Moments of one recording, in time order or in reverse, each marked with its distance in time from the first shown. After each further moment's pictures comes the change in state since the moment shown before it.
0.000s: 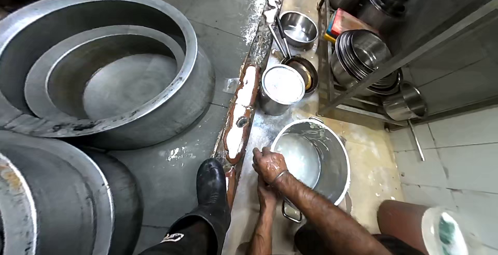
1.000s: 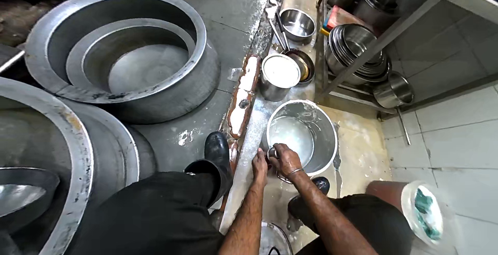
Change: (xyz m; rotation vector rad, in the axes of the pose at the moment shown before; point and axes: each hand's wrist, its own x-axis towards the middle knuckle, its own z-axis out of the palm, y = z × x) left_hand -0.018 -0.010 -0.023 -0.015 -0.007 -0.196; right_hand -0.119 0.033 0.039 0.224 0.093 0.149
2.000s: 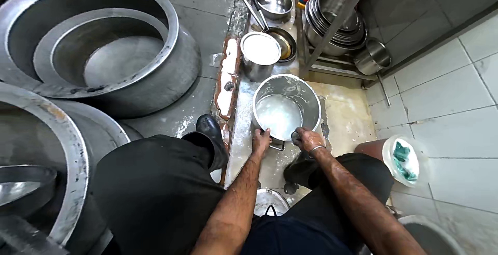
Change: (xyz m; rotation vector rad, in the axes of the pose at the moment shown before) left_hand -0.049 -0.003 0.010 0.375 -0.228 0.054; right_hand -0.094 0.092 -0.030 -0.164 -0.050 0.192
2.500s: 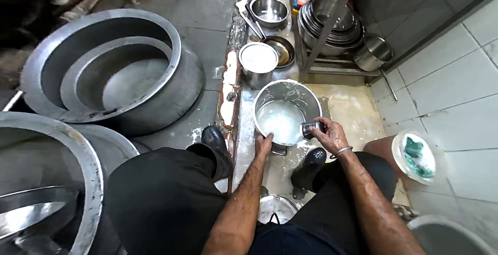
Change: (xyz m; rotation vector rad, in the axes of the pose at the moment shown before) left_hand -0.003 0.013 0.004 0.024 0.030 -0.021; right_hand -0.047 0.028 -0.056 0.634 0.442 -0.015
